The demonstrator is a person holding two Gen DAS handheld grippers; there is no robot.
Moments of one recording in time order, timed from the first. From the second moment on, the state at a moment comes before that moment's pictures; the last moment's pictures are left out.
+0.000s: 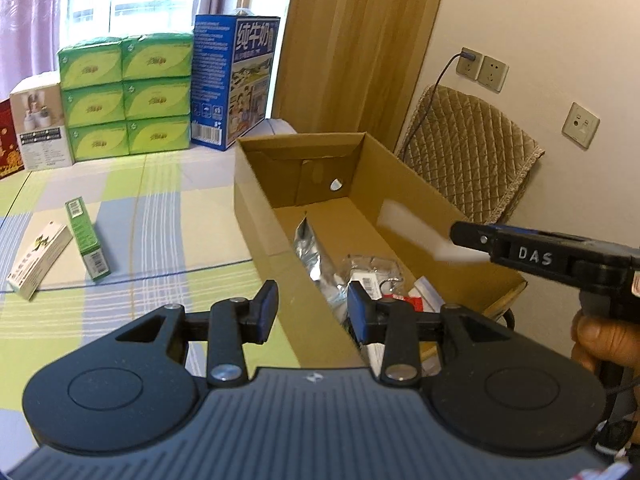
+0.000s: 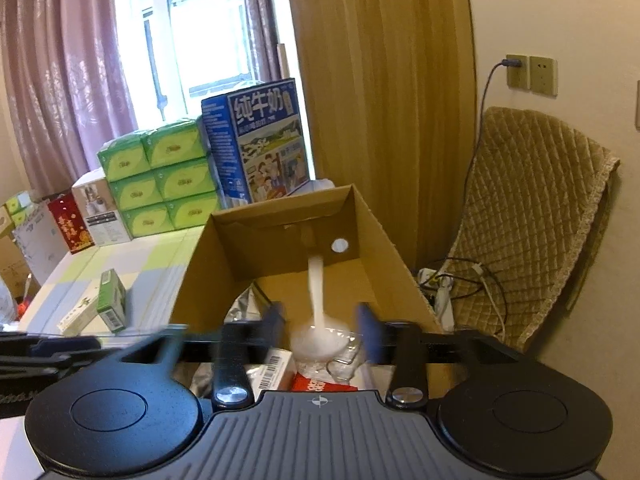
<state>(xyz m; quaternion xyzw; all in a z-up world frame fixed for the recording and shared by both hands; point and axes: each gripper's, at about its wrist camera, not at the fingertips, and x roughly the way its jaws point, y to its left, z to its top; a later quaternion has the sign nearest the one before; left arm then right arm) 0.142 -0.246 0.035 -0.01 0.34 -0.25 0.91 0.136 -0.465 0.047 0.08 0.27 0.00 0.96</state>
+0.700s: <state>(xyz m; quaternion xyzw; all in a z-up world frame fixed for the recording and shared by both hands) 0.109 -0.203 0.033 -0.03 0.35 -0.23 0.91 0.088 -0.440 0.054 0.05 0.26 -0.01 0.96</state>
